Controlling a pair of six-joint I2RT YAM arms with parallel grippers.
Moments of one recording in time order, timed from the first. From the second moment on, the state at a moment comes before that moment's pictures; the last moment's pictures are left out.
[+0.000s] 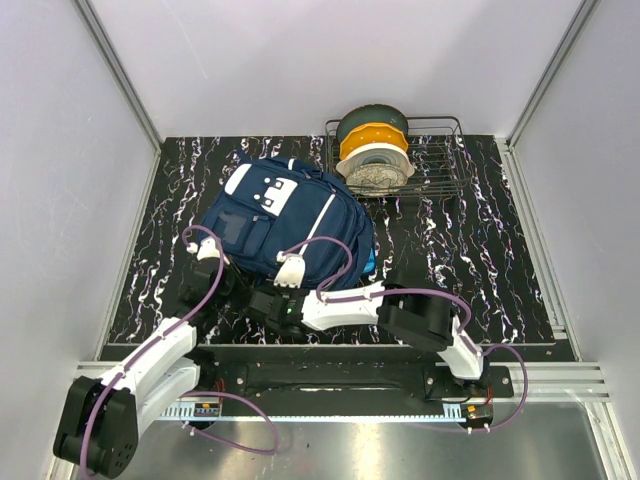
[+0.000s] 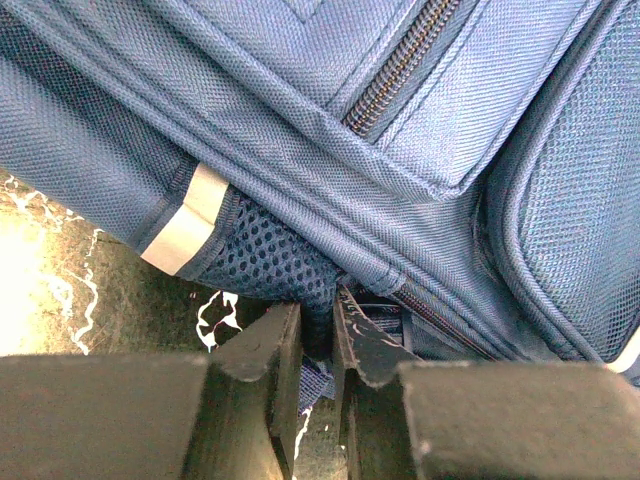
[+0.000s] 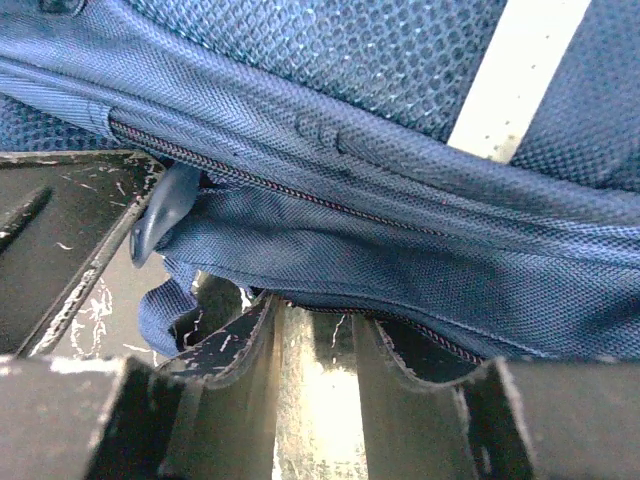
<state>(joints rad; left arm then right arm) -0.31 0.84 0.23 -0.01 -0.07 -0.70 1.33 2.11 1.42 -0.30 0.73 1.26</state>
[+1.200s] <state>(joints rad) -0.28 0.86 0.23 0.00 0.00 -0.69 1.32 2.05 1.34 -0.23 0.68 0.97</state>
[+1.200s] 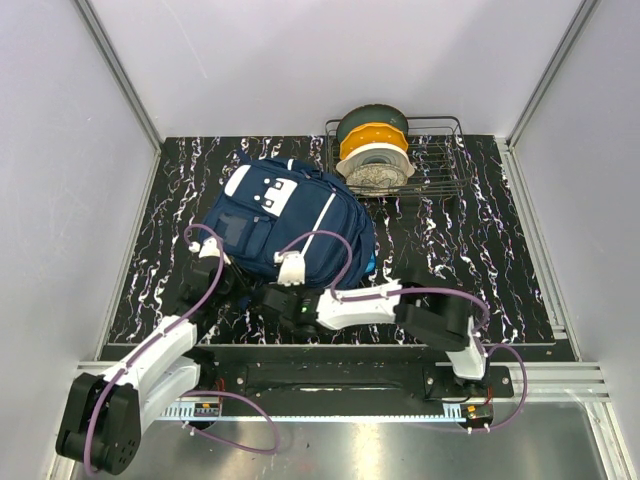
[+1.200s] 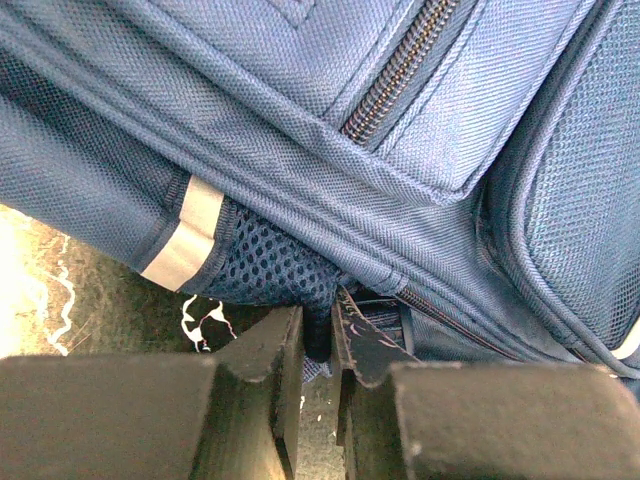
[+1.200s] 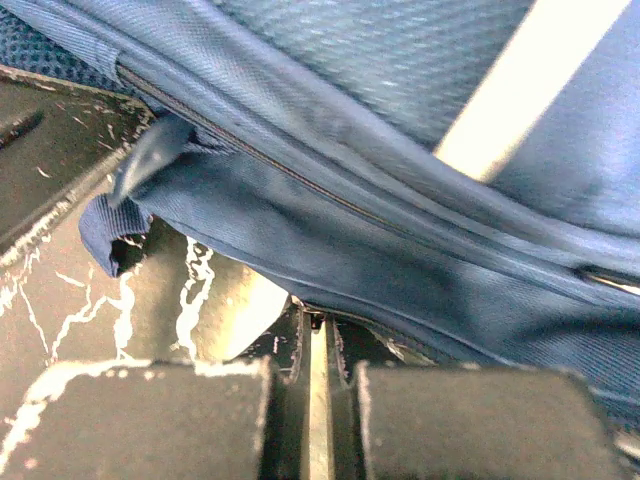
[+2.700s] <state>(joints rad) -0.17 0.49 0.31 -0.25 0.22 -0.91 1.19 1.38 0.87 -0.31 0.35 0.74</state>
